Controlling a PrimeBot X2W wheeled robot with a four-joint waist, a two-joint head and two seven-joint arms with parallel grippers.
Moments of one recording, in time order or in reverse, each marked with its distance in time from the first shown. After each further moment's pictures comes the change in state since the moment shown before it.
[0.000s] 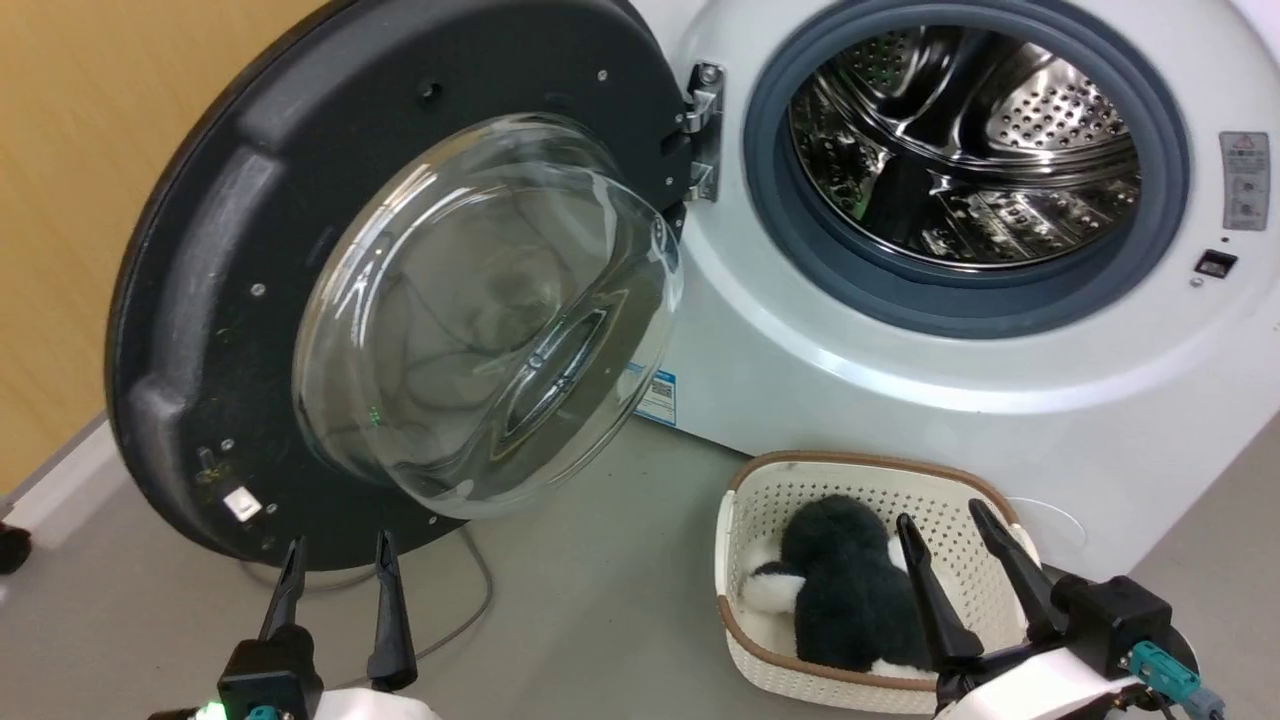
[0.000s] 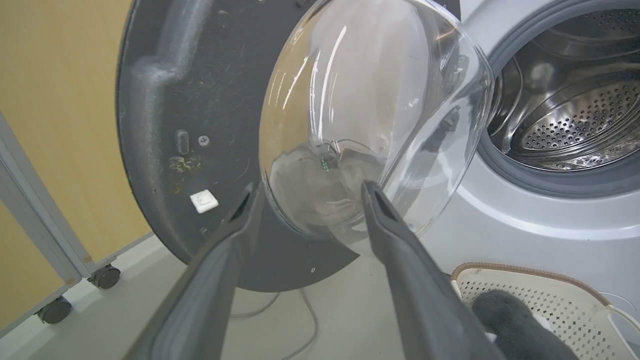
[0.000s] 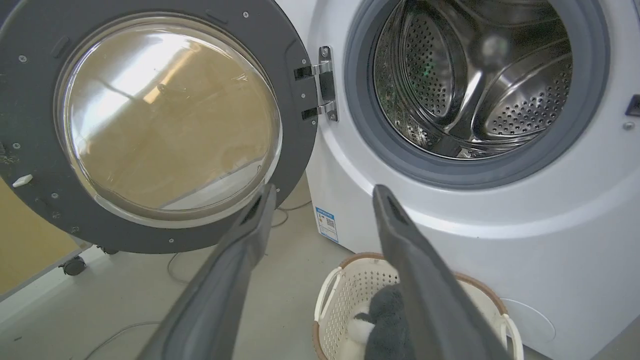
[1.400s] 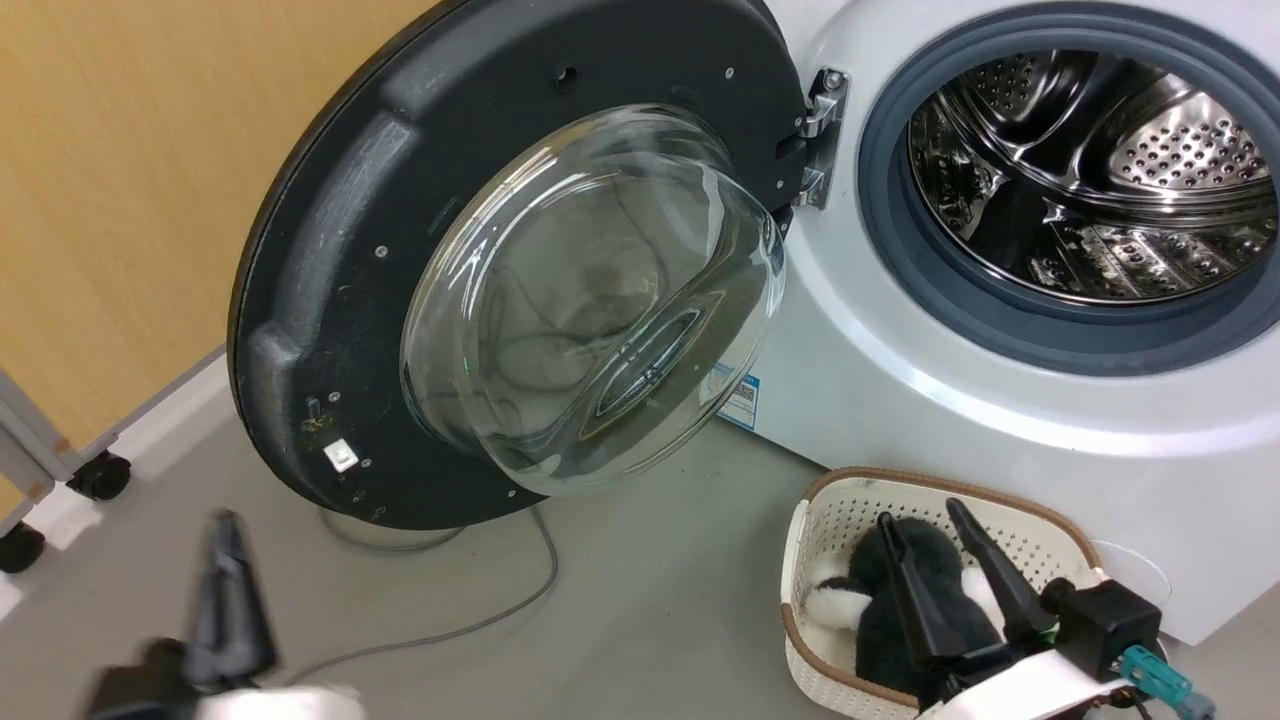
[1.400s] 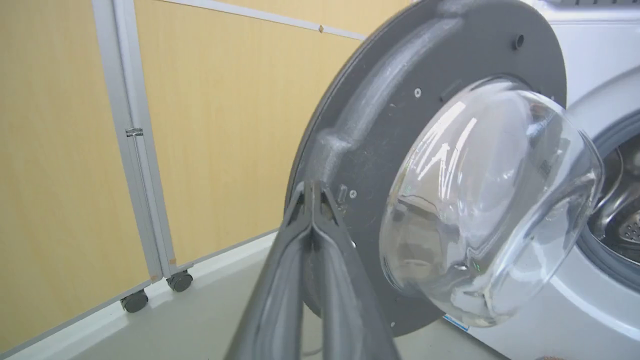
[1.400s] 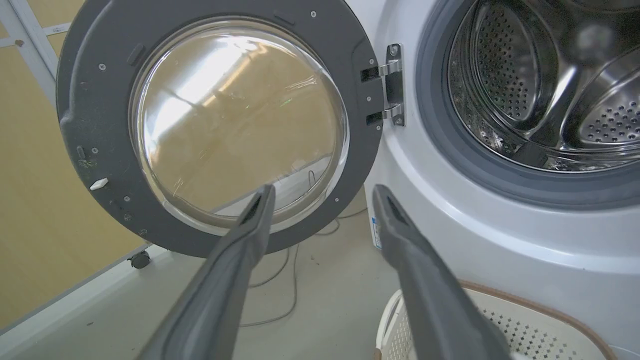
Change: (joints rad) left arm 0.034 0.011 0.093 -0.109 -0.065 0.022 -0.070; right arm -0.033 -0.017 0.071 0.072 0.095 0.000 -0.084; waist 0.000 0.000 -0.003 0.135
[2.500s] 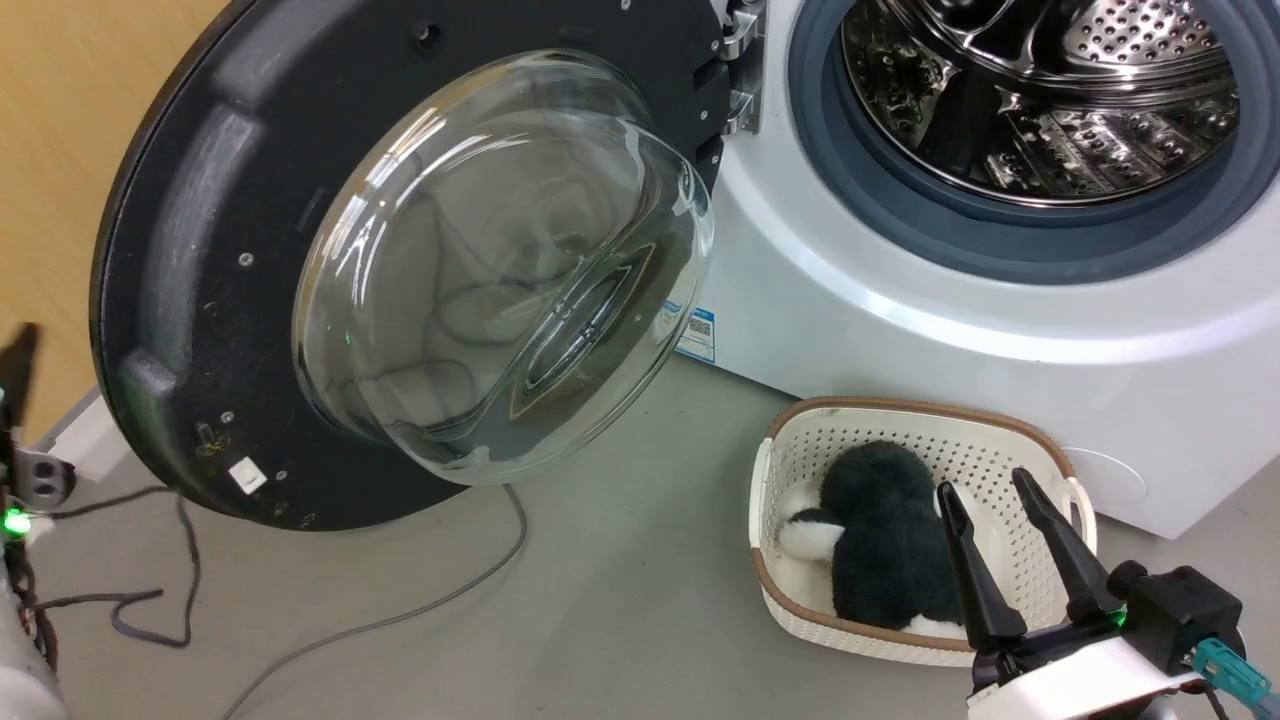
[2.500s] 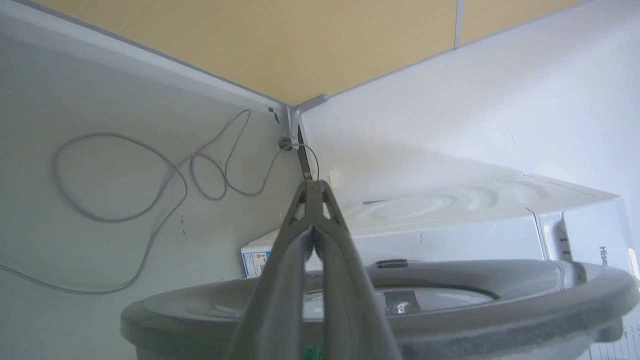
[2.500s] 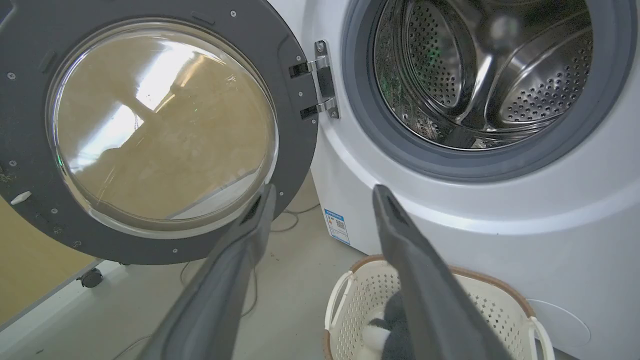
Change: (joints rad) left arm -0.791 0.281 0.476 0.804 -0.921 -0.161 0.690; right arm 0.040 -0.021 -0.091 -0.155 -0.039 0.000 0.063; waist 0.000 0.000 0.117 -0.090
